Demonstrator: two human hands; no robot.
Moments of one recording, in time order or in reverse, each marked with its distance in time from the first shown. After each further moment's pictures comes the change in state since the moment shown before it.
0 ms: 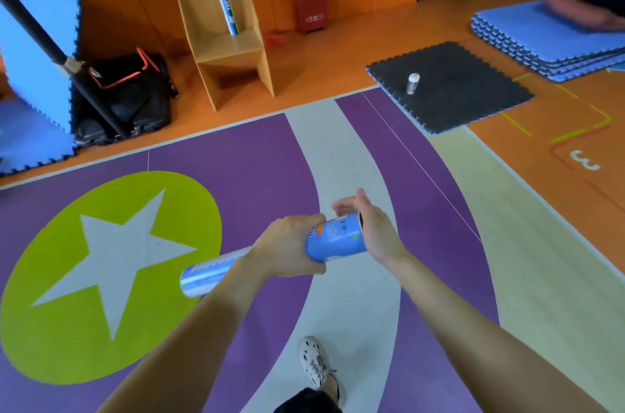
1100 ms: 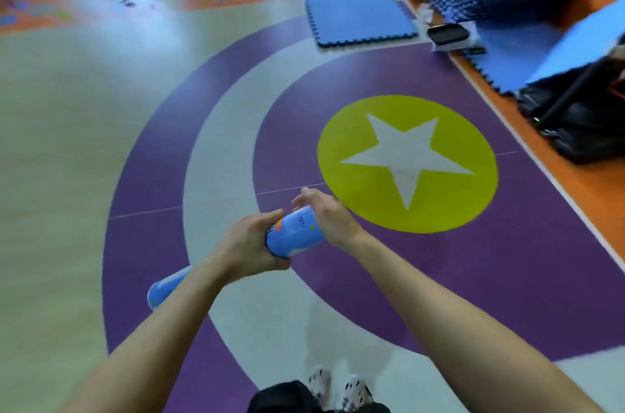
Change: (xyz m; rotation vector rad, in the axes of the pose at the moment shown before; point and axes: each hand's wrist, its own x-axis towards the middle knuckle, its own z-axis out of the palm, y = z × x) left_hand -0.140 0.089 0.079 -0.349 1.025 -1.524; right_hand 0.041 -0.044 0.229 -0.774 -1.881 -0.360
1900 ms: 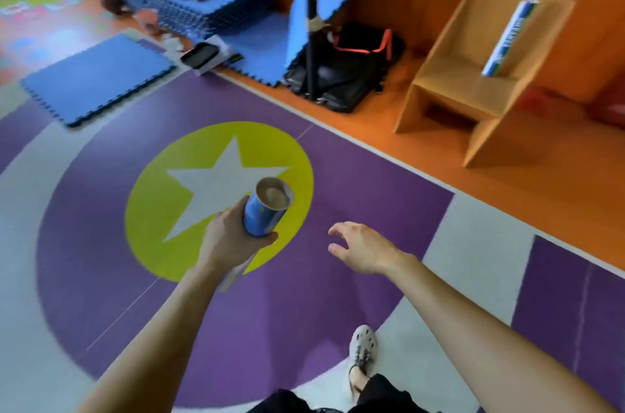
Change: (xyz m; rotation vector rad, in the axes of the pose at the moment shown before) left_hand 0.327 0.392 0.269 0.033 -0.156 0.426; right_hand -0.226 0.285 -0.434 -0.394 0.489 0.470
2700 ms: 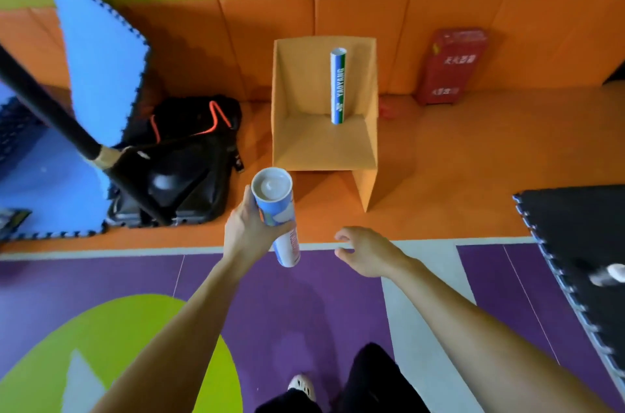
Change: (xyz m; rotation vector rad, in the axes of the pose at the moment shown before) left_hand 0.643 0.364 0.237 -0.179 -0.296 0.414; right_hand 0.289 0.343 -0.379 0.312 0.349 0.484
